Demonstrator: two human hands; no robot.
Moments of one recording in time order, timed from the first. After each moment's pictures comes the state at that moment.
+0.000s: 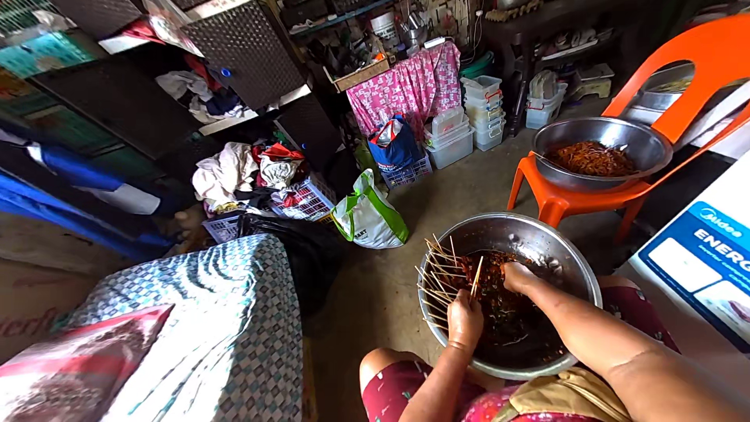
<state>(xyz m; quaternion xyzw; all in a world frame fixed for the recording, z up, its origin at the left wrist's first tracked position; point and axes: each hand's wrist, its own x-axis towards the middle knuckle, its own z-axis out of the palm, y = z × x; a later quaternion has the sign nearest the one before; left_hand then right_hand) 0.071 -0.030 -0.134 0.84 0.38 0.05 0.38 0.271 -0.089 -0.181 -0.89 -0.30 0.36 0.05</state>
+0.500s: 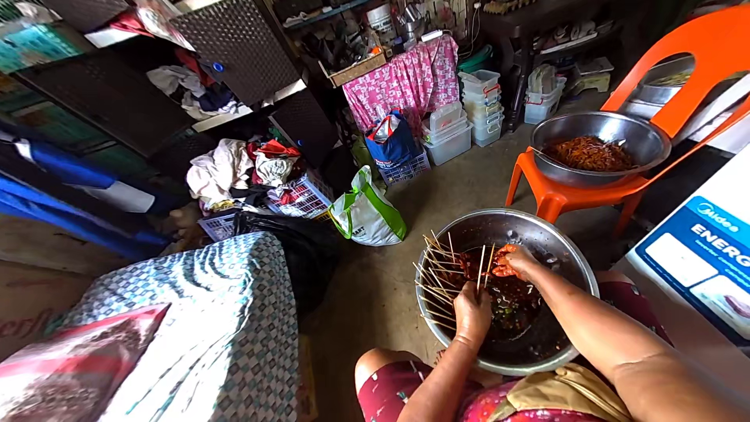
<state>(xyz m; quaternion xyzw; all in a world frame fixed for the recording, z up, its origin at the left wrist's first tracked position) 0.081 -0.046 -0.132 0.81 0.33 0.14 0.46 0.280 -0.092 -0.170 -0.72 -0.05 0.42 0.55</state>
